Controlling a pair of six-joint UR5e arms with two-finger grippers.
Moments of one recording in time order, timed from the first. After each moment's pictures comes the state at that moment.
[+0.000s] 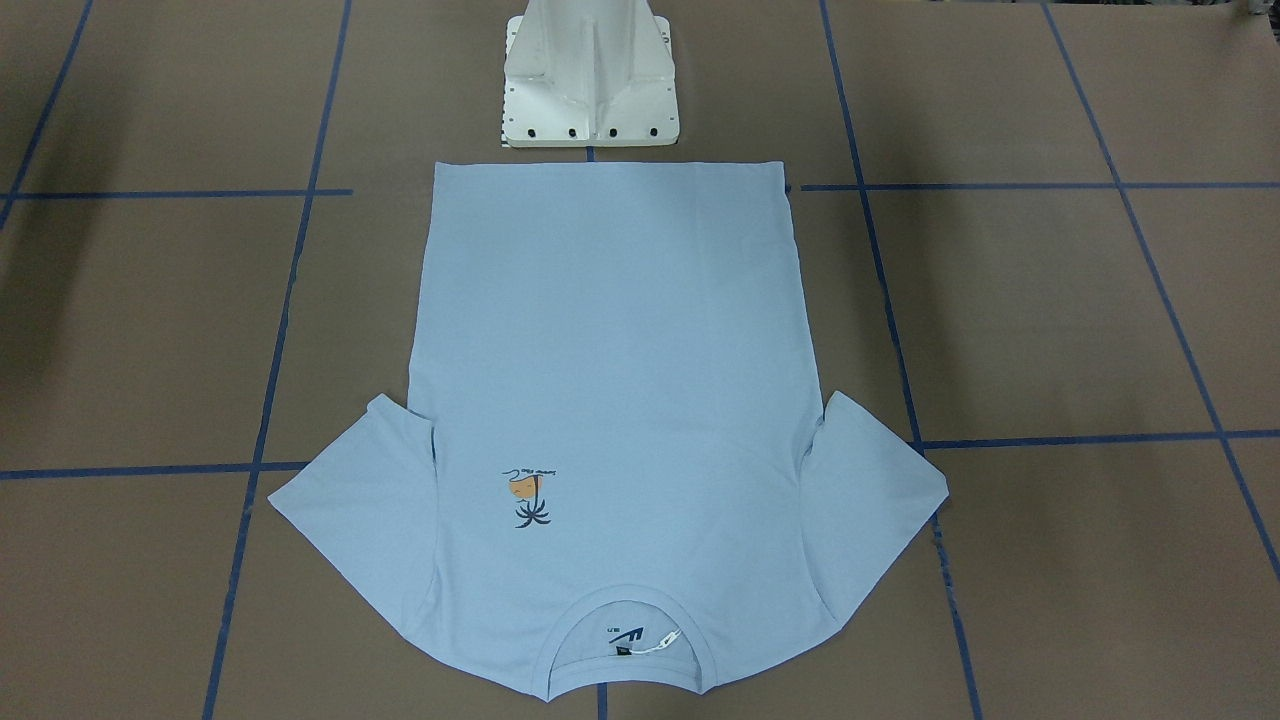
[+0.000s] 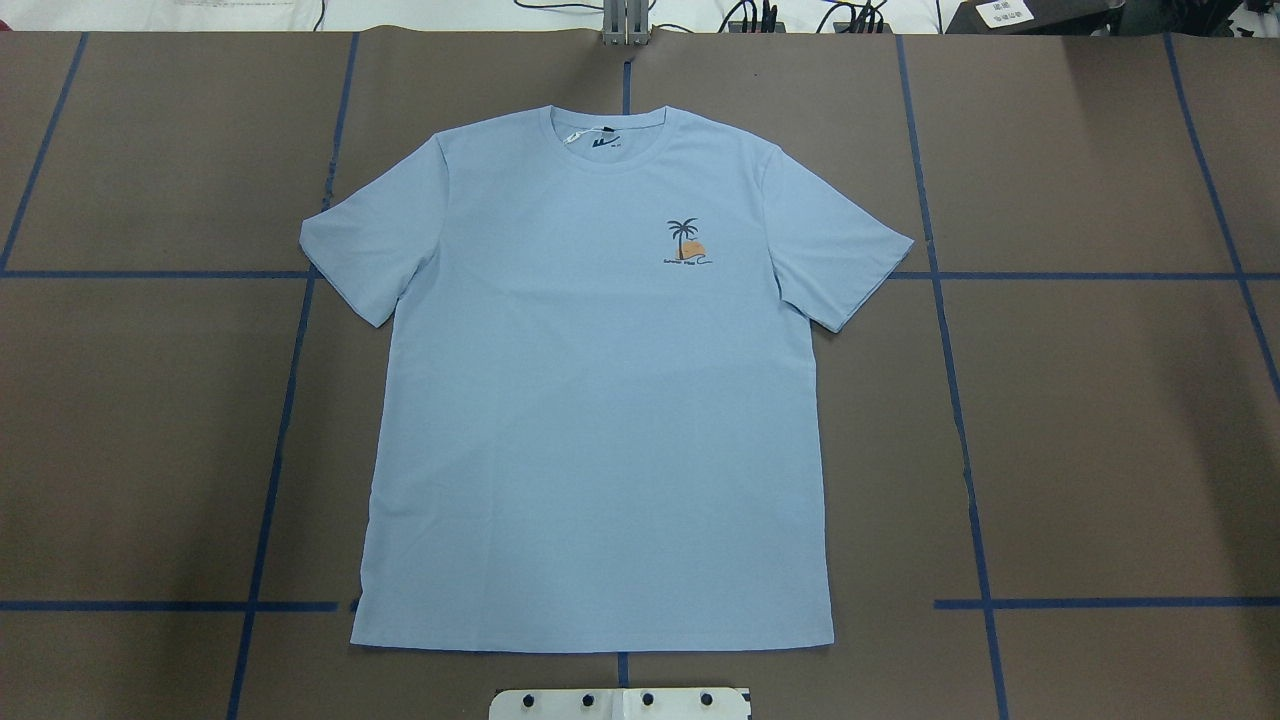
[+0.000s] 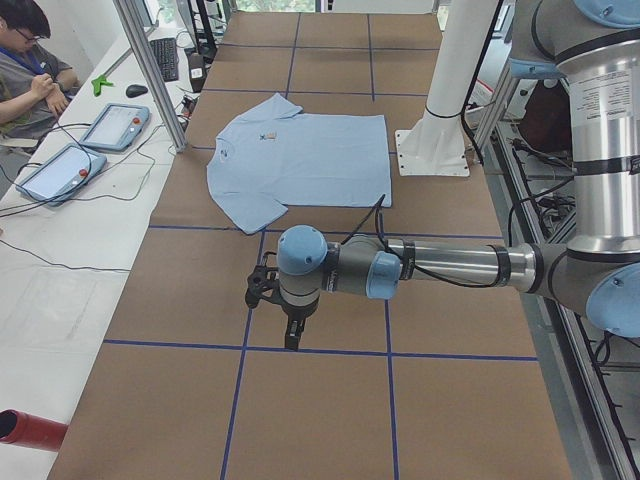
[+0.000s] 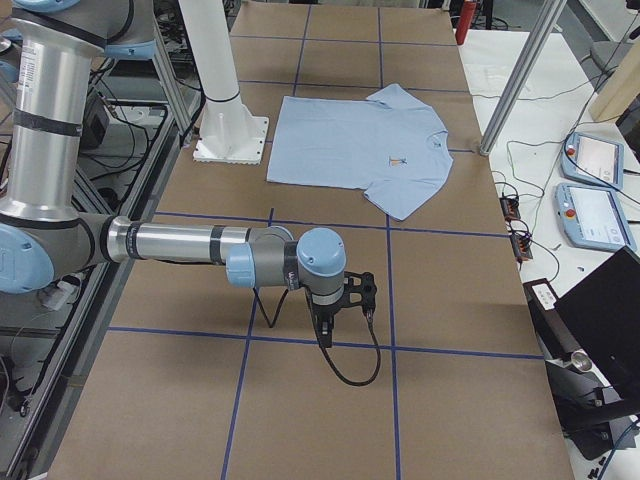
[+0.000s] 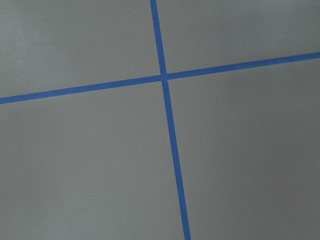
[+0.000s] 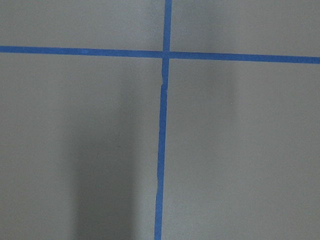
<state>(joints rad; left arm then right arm) -1.56 -1.40 -1.78 -1.67 -2.36 0.04 1.56 -1.80 1.79 -1.48 2.35 0.04</state>
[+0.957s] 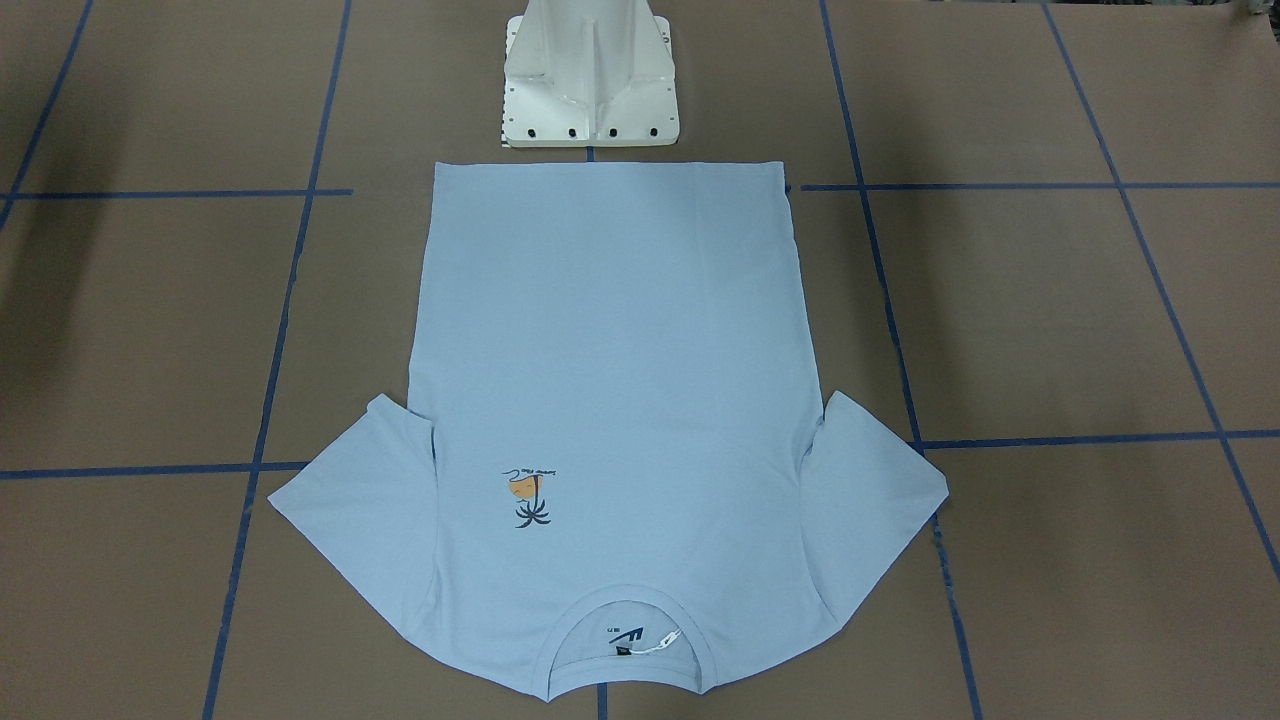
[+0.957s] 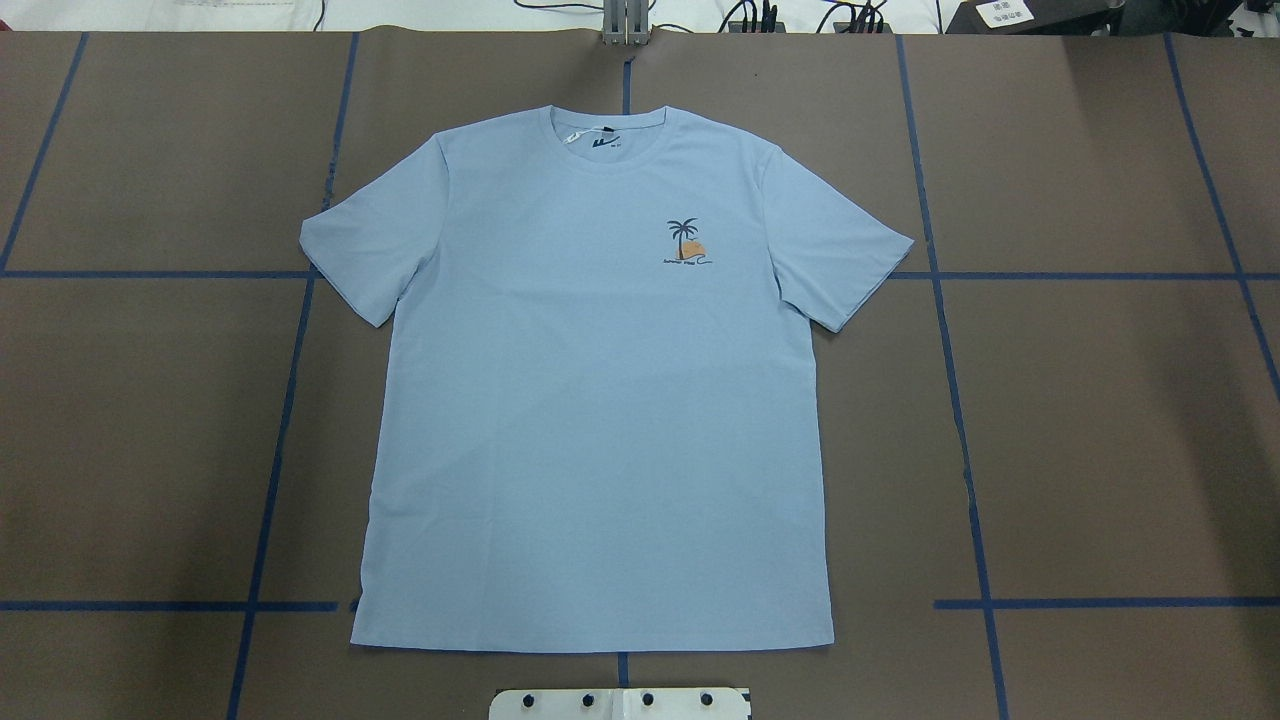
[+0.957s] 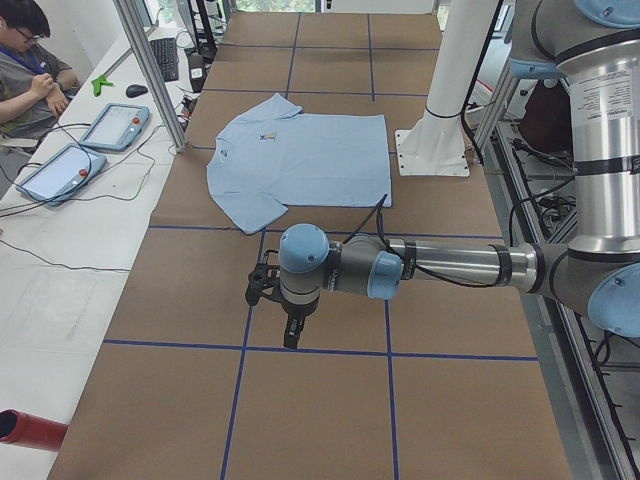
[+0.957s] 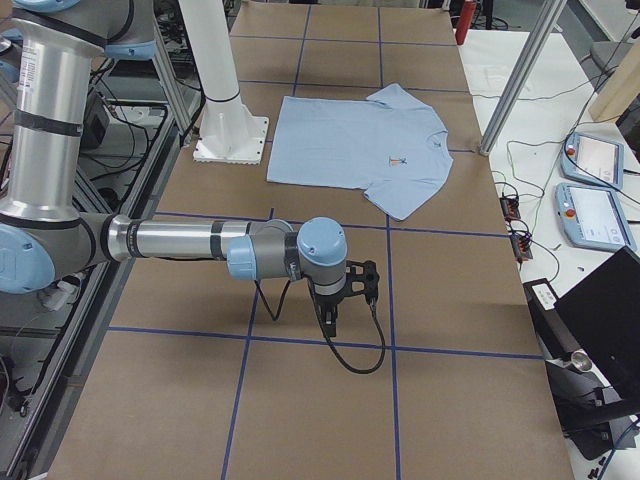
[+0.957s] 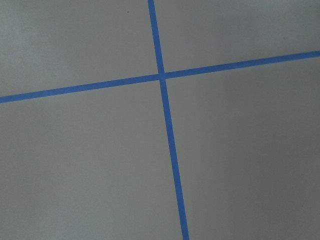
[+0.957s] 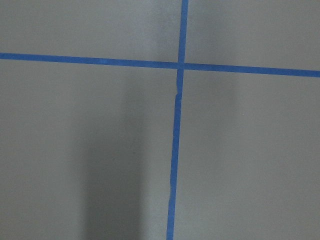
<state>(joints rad) -1.55 -1.40 -1.78 -1.72 -2.35 0.04 1.56 -1.79 1.82 -1.48 2.39 0.04</state>
